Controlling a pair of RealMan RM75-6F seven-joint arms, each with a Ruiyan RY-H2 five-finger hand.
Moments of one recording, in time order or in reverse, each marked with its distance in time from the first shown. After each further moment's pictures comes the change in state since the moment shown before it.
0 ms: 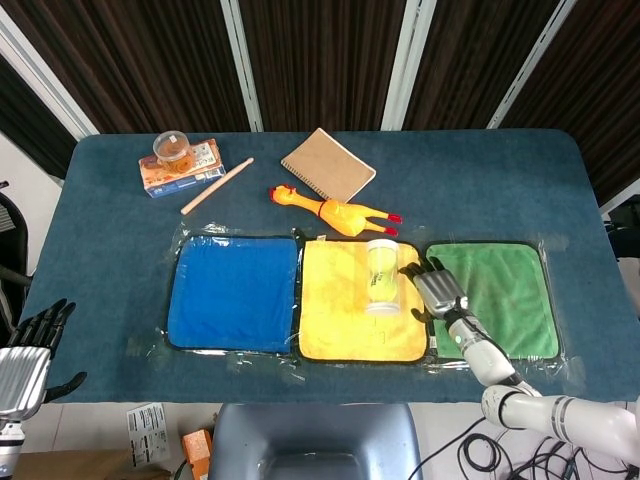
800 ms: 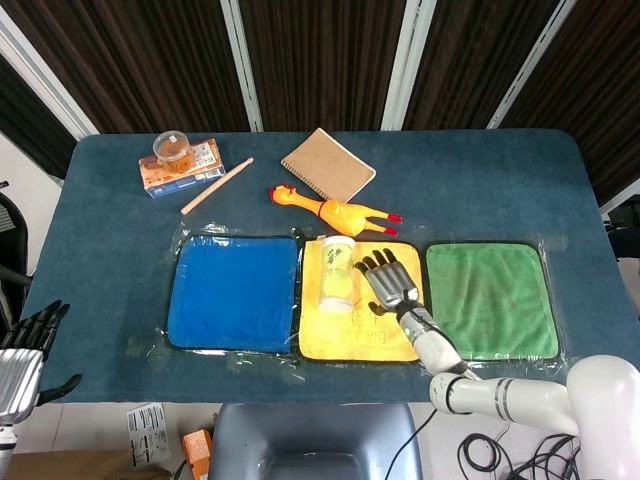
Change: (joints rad) left arm 0.009 0.022 0.008 0.009 0.016 0.007 -0.055; right arm 0.197 -0.168 0.020 0.050 0.191 0.060 -0.181
